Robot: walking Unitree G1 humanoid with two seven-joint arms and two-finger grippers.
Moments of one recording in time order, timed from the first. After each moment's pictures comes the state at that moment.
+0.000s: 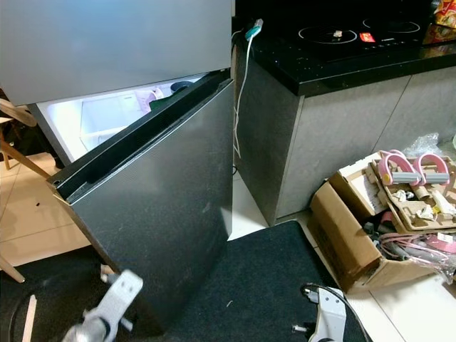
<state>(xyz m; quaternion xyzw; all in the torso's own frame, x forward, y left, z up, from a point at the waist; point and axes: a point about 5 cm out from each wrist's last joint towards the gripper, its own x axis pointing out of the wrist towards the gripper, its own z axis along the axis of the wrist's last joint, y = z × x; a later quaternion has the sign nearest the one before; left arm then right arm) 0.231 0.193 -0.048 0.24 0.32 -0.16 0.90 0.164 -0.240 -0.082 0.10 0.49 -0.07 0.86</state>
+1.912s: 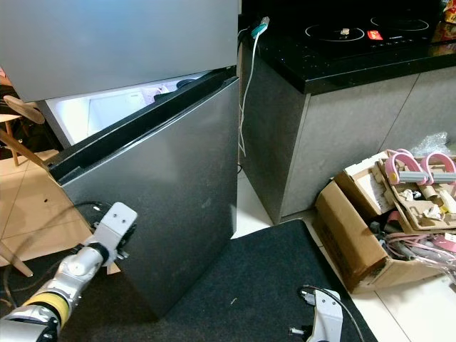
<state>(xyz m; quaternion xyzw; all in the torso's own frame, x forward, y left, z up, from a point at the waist) 0.309 0.243 0.041 0.29 0.16 -0.07 0.94 0.159 -0.231 -0.087 0.10 0.50 -0.07 0.86</state>
